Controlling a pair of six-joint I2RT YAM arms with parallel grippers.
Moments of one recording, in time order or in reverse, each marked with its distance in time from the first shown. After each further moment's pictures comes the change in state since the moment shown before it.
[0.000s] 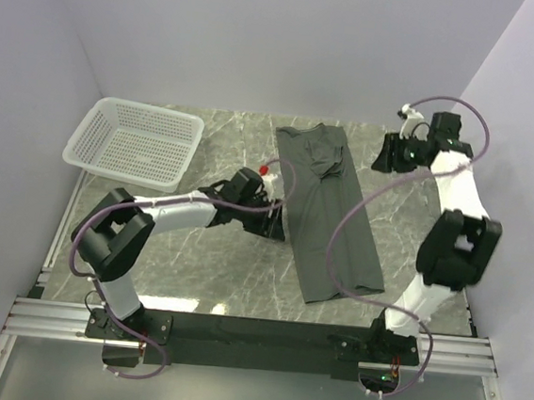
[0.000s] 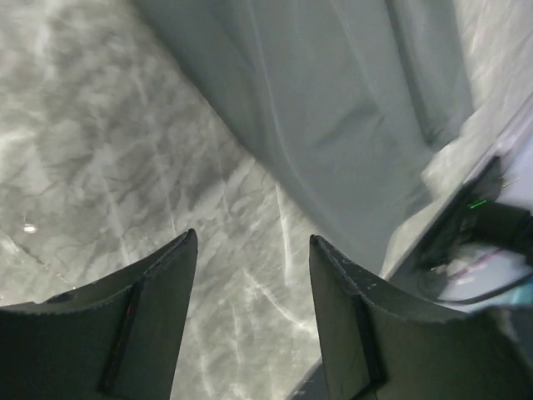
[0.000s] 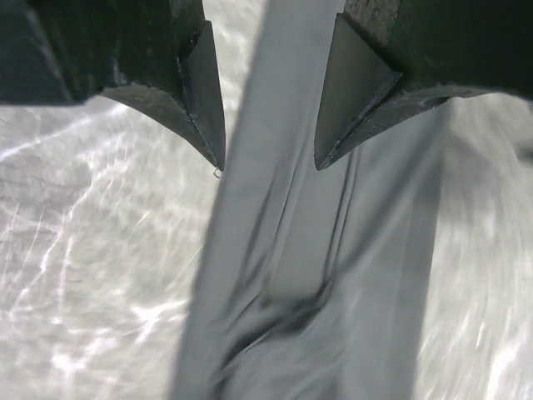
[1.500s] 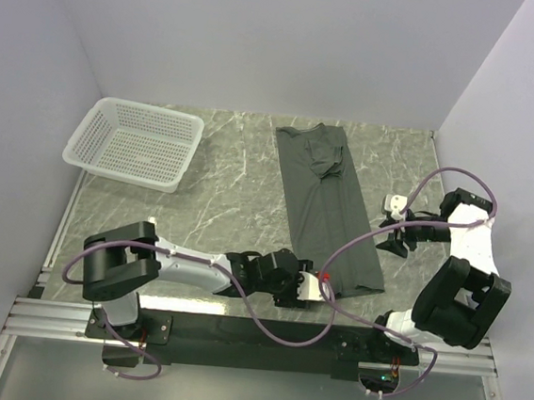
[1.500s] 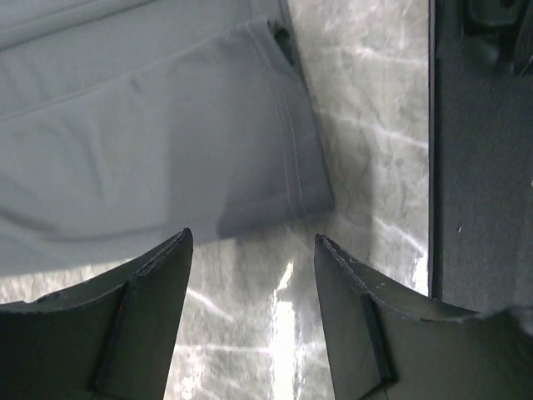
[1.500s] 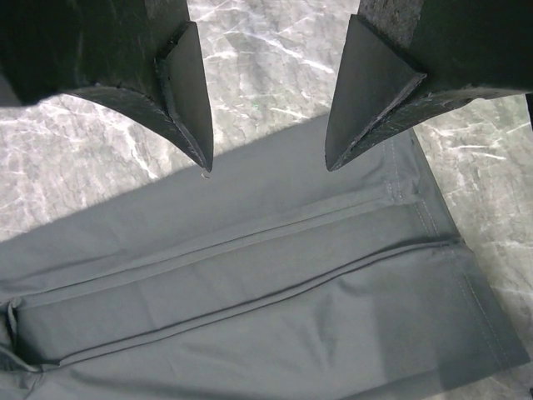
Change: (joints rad) left arm -0.587 -0.046 -0.199 0.316 -0.368 0.920; right arm -0.256 -0.470 -0.585 -0.641 -0.338 -1.727
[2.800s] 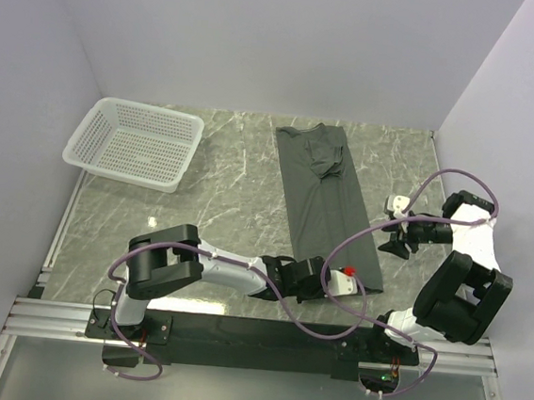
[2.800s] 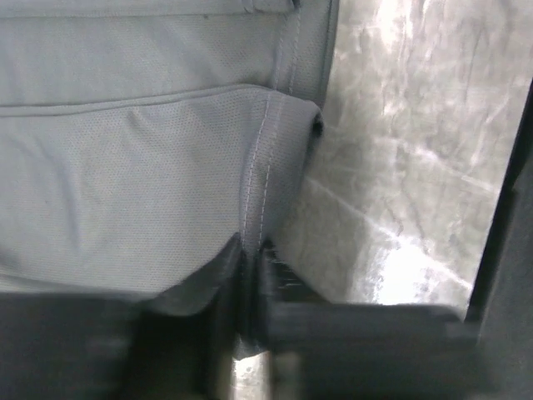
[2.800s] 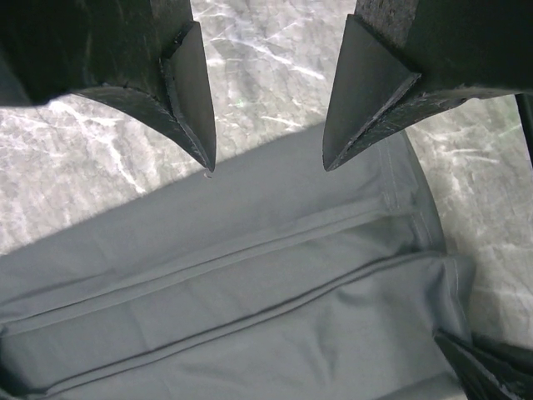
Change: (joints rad) left arm -0.049 0.265 0.293 -0.130 -0.183 -0.192; right arm -0.031 0.035 -0.002 0.000 0.005 0.018
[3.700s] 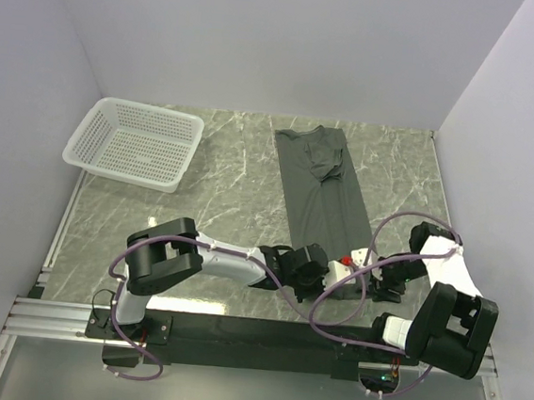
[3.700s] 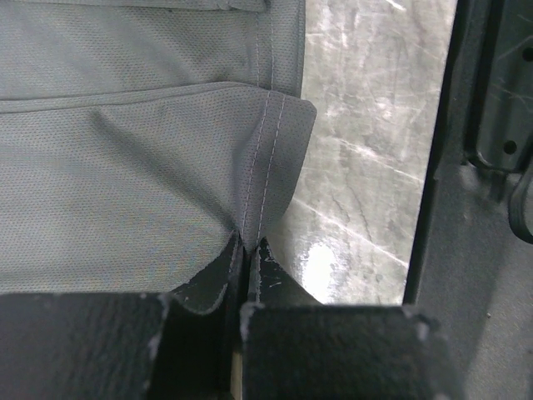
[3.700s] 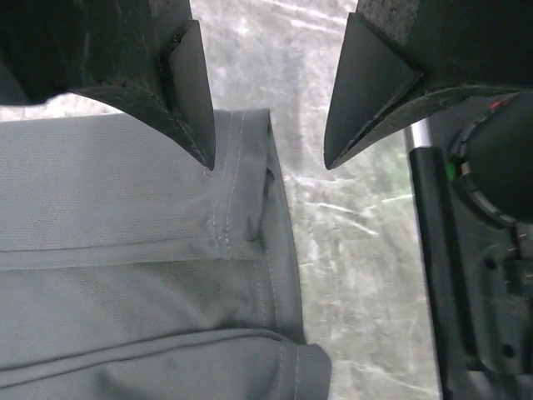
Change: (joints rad) left arm 0.063 0.000 0.013 -0.026 0.253 -0.095; right arm 0.151 -0.204 -0.390 0.094 0.386 -0.037
